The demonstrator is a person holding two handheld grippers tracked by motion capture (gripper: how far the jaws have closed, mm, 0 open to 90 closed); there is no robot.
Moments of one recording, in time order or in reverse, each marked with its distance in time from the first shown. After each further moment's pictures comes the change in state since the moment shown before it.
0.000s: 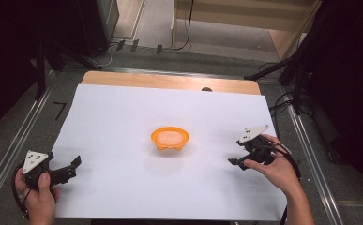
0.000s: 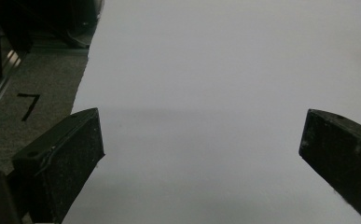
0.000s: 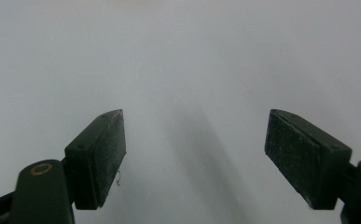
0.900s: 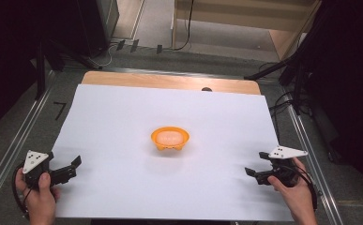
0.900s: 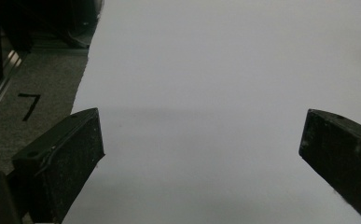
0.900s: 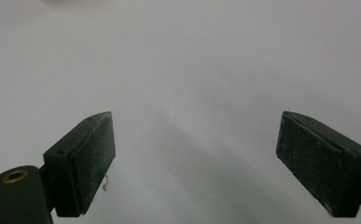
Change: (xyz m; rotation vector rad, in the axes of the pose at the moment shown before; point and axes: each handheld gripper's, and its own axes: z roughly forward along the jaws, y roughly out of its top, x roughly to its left) left arm -0.001 0.000 0.000 0.005 0.006 0.003; right arm 0.013 -0.088 -0.021 -0.261 -0.122 0.286
